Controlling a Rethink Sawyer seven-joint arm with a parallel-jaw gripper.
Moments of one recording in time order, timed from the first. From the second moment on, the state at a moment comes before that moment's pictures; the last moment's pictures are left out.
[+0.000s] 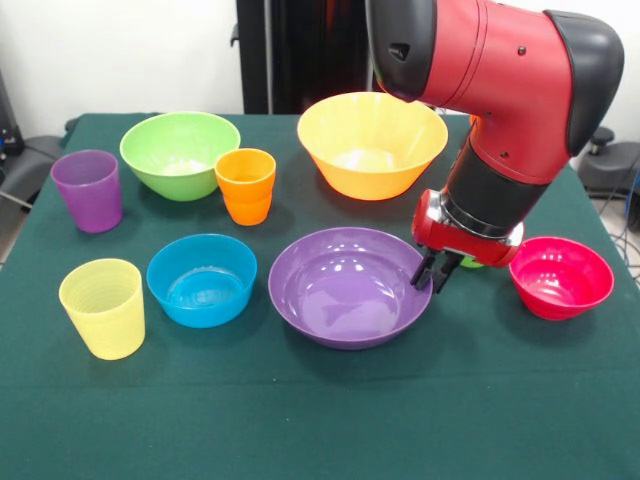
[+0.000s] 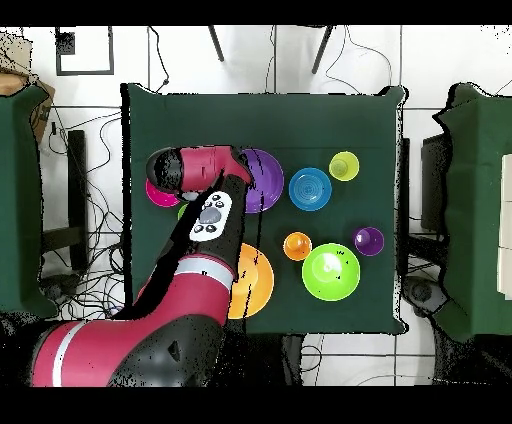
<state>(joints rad) 0.16 -0.19 -0.31 1.12 0.07 0.72 1.95</state>
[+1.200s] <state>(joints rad) 0.16 -0.23 -0.31 1.15 0.07 0.72 1.95</state>
